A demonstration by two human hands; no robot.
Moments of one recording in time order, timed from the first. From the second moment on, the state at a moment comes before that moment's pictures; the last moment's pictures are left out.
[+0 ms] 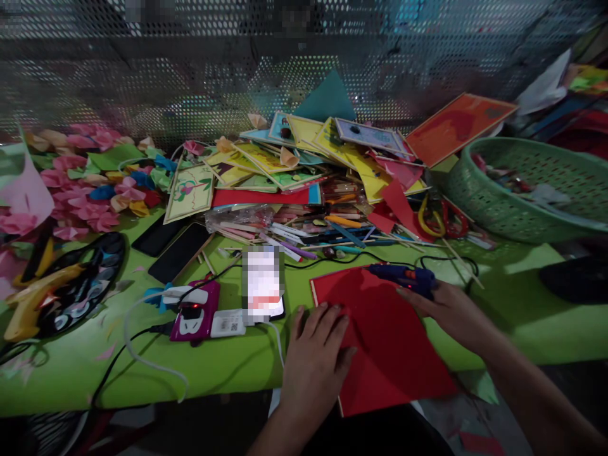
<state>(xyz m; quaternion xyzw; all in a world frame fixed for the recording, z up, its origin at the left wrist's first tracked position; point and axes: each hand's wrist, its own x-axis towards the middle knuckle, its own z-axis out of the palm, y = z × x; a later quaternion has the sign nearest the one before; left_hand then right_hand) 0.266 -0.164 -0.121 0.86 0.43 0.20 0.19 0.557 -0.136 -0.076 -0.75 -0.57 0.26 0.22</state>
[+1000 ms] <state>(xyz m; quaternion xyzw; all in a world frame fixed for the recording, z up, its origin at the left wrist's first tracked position) 0.267 -0.164 -0.122 0.85 0.44 0.22 0.19 0.580 -0.143 -0.084 -0.76 -0.57 0.24 0.19</state>
